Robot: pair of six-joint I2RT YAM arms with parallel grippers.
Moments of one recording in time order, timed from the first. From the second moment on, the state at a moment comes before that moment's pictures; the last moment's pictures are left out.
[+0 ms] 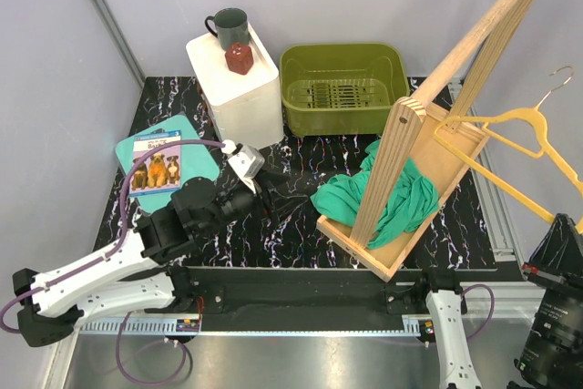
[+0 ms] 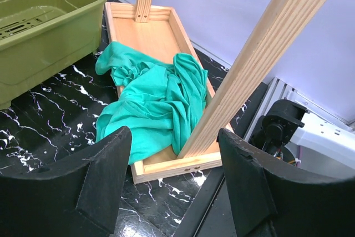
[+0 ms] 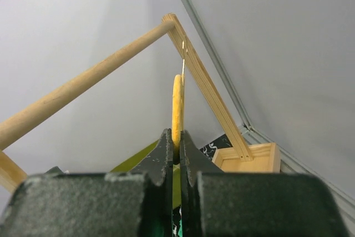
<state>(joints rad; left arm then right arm) -1.07 0.79 0.84 -0.08 -0.05 -0.27 -0.10 0.30 1.59 -0.87 0.35 0.42</state>
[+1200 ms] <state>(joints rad) -1.07 0.73 0.84 -0.20 -0.02 -0.26 0.19 0.59 1.65 -0.62 0.22 0.15</state>
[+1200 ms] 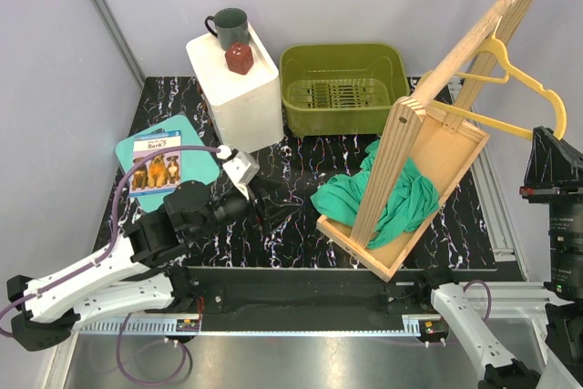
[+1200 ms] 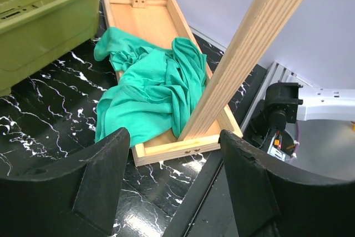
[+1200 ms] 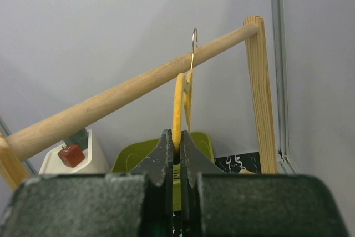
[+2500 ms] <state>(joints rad) -0.94 1.77 1.38 -0.22 0.24 -0.27 0.21 0.36 1.56 -1.05 0.48 0.34</state>
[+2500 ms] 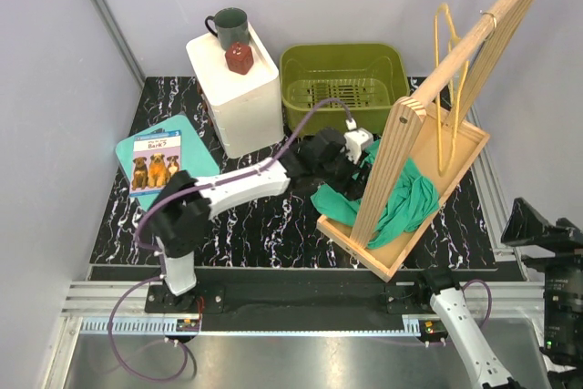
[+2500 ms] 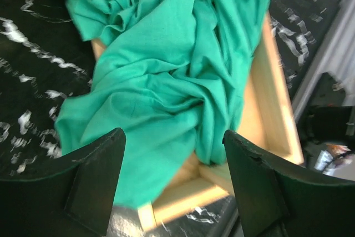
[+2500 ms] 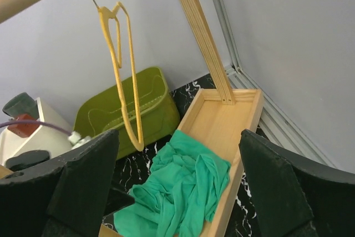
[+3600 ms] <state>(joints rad) -1.10 2.21 1.57 -0.05 -0.01 -0.33 0.21 0.21 1.45 -1.12 0.45 0.41</state>
